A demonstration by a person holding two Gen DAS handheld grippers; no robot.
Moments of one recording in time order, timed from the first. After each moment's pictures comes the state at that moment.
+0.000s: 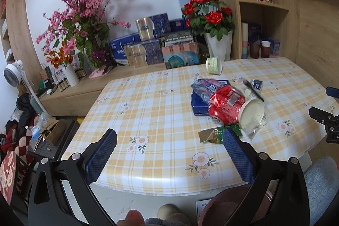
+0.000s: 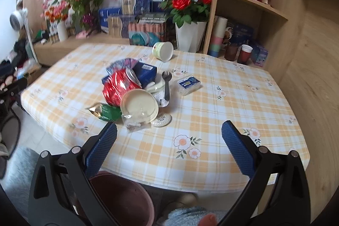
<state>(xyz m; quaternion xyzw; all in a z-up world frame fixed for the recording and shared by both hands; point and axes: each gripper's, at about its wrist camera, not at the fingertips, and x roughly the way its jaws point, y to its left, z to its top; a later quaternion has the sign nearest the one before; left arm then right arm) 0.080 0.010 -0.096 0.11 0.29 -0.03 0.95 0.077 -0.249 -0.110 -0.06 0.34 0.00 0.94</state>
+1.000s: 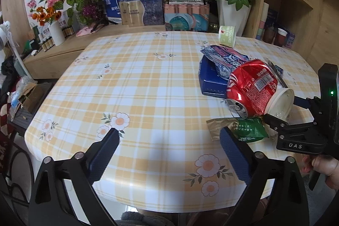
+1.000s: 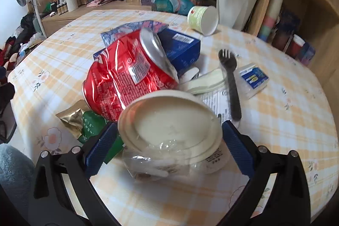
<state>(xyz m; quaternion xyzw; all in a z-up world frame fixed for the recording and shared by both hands) 0.183 0.033 -0.182 0.03 0.39 -0.04 0.92 0.228 -0.189 -0.226 -0.07 0.42 0.09 0.90</state>
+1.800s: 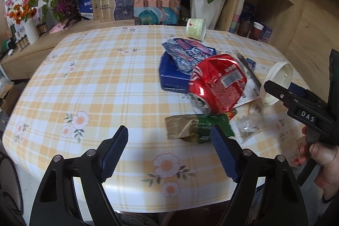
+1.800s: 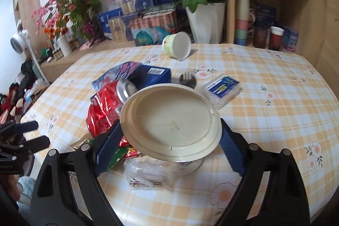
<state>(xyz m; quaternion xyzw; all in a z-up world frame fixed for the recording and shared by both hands) 0.189 -0.005 -0.188 0.00 0.41 -0.13 0.90 0.199 -0.253 -0.186 0.06 0.33 0.06 0.94</state>
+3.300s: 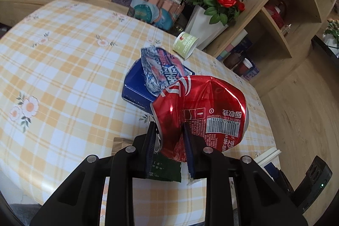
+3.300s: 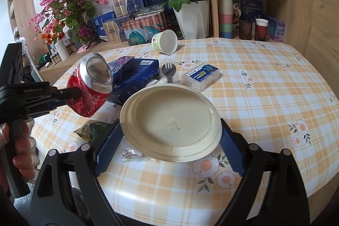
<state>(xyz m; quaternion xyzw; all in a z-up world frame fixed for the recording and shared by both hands) 0.233 -0.017 -0.177 -0.19 0.42 -0.16 0.87 0.148 -0.275 -0.183 0.07 0.34 0.06 0.94</state>
